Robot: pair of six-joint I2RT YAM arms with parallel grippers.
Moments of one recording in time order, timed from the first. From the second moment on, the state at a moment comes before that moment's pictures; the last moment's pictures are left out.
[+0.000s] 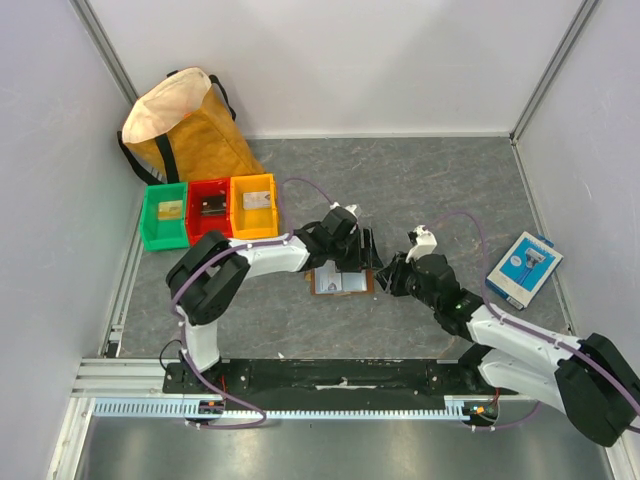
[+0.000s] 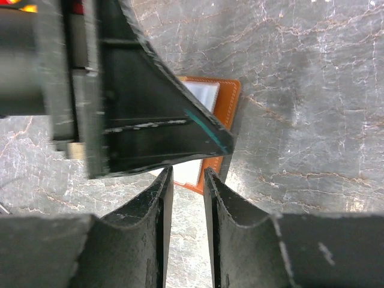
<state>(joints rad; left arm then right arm) -0.84 1.86 1.12 -0.02 0.19 -0.83 0.66 1.02 0.30 0.26 0.03 0.59</state>
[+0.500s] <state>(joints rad) -0.82 1.89 1.23 -0.07 0.19 -0.83 0.66 1.05 0.31 0.28 -0.06 0.56</state>
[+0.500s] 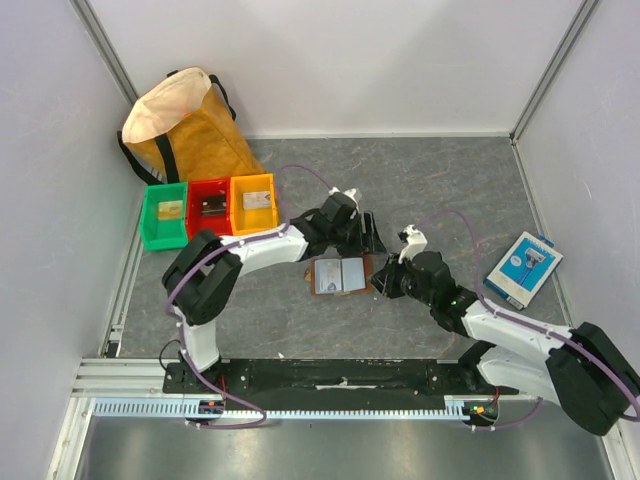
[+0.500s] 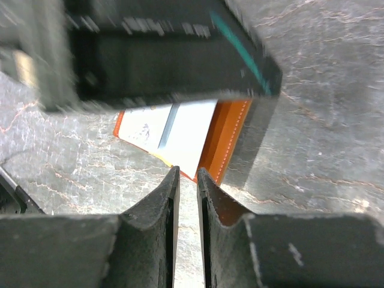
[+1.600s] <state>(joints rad) -0.68 1.61 0.84 -0.16 0.13 -0.74 0.62 1.67 0.53 0.59 -0.31 0.72</state>
